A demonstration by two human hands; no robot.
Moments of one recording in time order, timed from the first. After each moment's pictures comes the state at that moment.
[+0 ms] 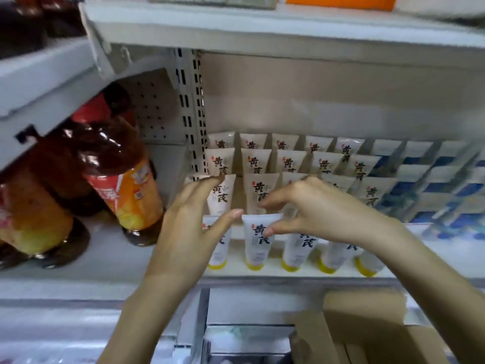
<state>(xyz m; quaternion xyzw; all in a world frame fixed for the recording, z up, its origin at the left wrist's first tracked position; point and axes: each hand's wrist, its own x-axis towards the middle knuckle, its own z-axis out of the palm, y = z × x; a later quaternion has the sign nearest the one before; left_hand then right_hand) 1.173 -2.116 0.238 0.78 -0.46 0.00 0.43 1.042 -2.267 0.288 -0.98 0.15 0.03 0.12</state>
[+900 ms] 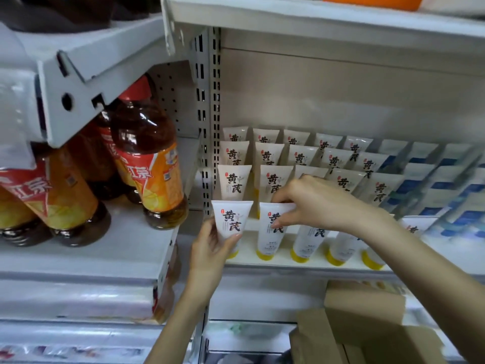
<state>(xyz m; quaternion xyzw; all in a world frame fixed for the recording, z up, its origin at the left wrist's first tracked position) 1.166 -2.112 0.127 0.63 -0.25 -0.25 0.69 1.063 -2.256 0.270 -0.98 0.16 0.07 0.05</state>
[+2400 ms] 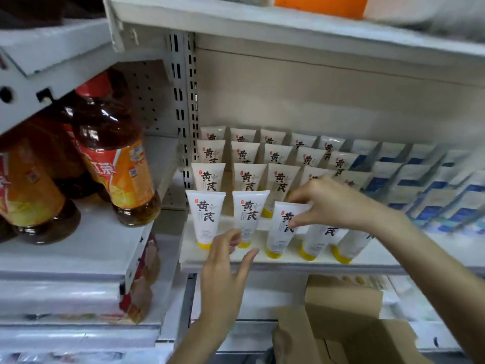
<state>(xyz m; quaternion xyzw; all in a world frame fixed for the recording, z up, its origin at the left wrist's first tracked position) 1.092 -2.123 0.117 0.72 -0.37 -0.04 0.59 1.003 -2.296 0.272 -0.97 0.20 0.08 0.07</state>
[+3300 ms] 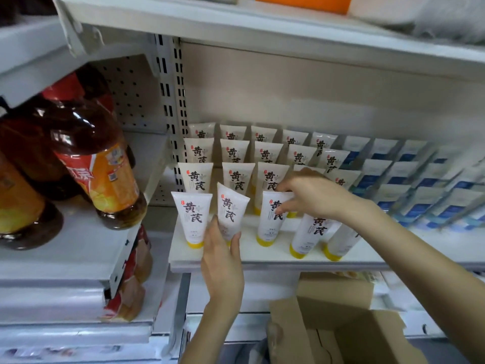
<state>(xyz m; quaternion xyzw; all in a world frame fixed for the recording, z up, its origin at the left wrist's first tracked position) 1.086 -2.170 0.109 0.83 -0.23 -0.03 0.51 1.018 -2.312 0.263 -0.96 0.24 0.07 0.07</state>
